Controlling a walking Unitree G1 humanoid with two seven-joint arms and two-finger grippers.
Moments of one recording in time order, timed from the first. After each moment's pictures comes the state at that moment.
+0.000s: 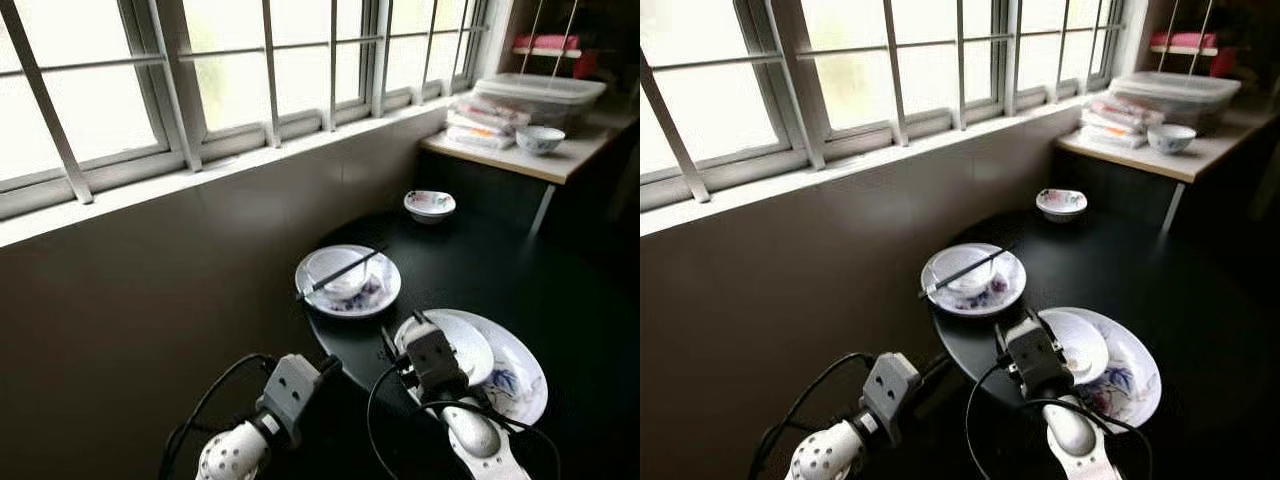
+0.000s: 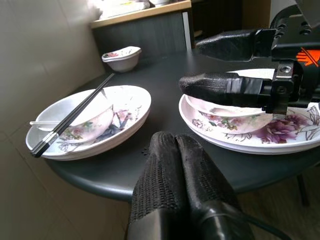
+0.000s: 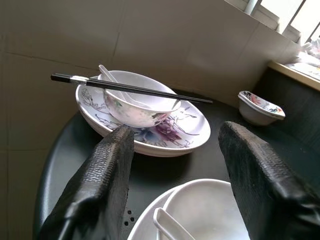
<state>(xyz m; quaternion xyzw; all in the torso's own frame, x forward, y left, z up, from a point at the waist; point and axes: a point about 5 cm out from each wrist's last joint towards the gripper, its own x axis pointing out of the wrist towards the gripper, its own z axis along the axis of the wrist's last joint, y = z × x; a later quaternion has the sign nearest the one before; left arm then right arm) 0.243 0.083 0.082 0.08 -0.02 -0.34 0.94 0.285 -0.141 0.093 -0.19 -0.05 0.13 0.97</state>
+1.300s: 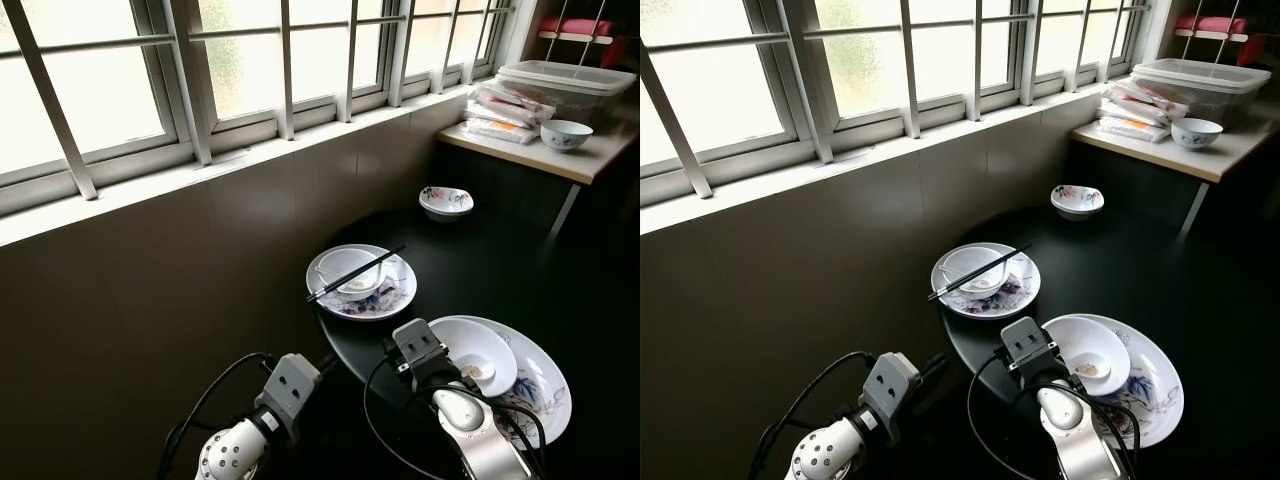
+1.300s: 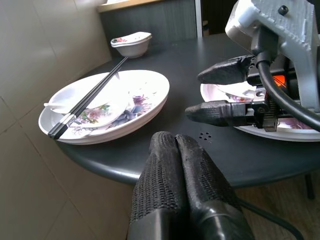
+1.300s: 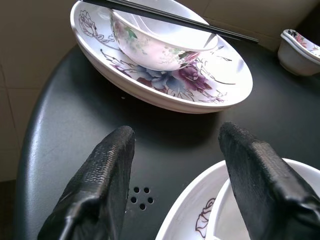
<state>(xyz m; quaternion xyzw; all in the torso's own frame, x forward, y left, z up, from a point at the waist) 0.244 0.083 0.079 0.09 -0.02 -0.34 0.94 0.302 -0.142 0.077 -0.22 0.08 0.11 0.96</state>
